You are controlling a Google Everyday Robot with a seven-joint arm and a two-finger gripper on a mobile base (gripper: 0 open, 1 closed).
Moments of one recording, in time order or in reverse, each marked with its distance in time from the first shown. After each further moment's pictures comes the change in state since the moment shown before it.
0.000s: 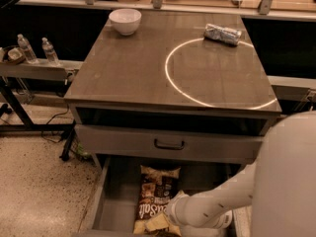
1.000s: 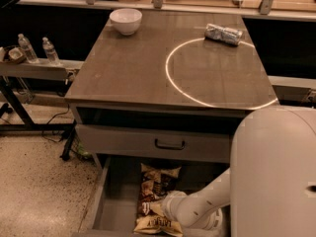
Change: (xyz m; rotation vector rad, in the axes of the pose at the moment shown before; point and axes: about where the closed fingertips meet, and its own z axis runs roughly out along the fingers) arm -0.015 -0.024 0.038 0.112 -0.085 0.058
